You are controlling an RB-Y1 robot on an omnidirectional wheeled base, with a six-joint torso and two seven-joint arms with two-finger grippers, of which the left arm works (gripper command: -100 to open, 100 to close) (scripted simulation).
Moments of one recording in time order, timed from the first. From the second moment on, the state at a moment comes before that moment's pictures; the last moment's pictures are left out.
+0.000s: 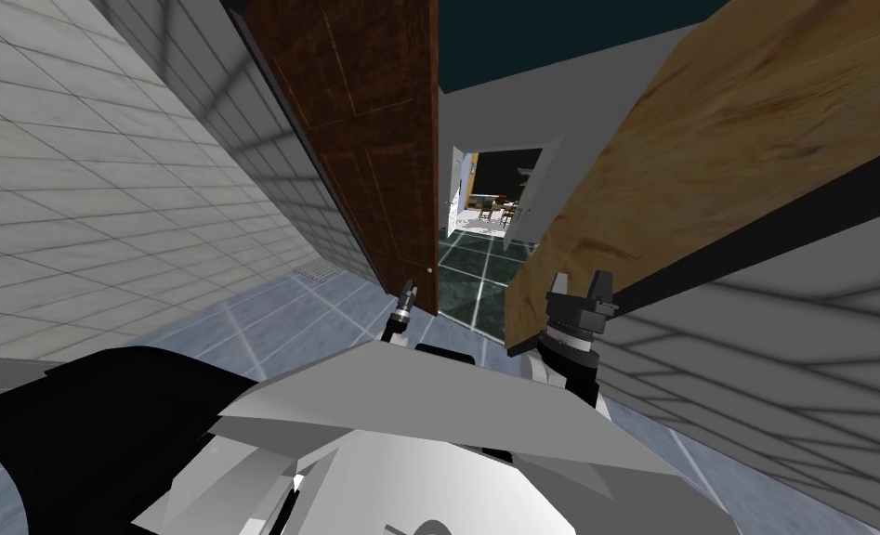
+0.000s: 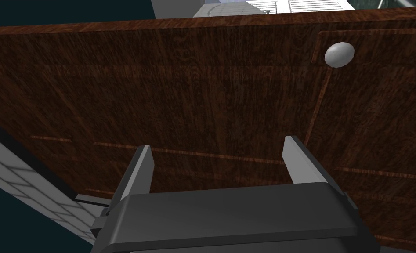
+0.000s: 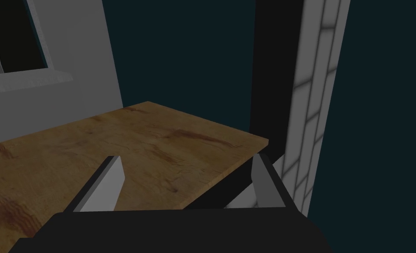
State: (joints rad) arm 0.34 0.07 -0.13 -1.51 0.02 -0.65 0.02
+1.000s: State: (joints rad) arm 0.26 0.06 -0.18 -1.24 0.00 -0.69 0.02
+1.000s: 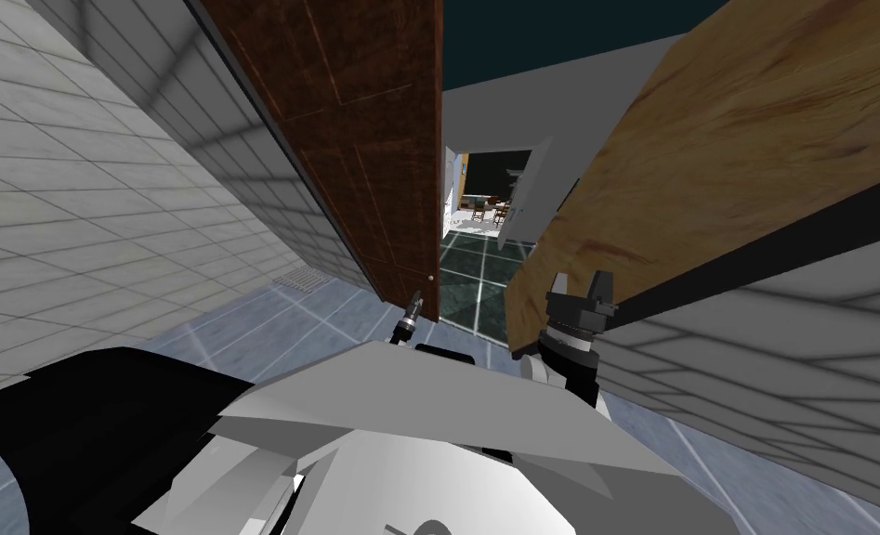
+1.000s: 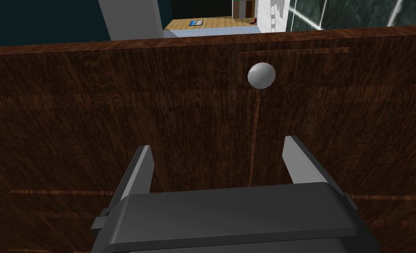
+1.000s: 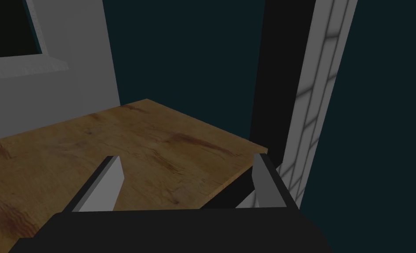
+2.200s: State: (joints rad) arm 0.20 0.06 -0.19 -1.03 -0.01 -0.75 0.03
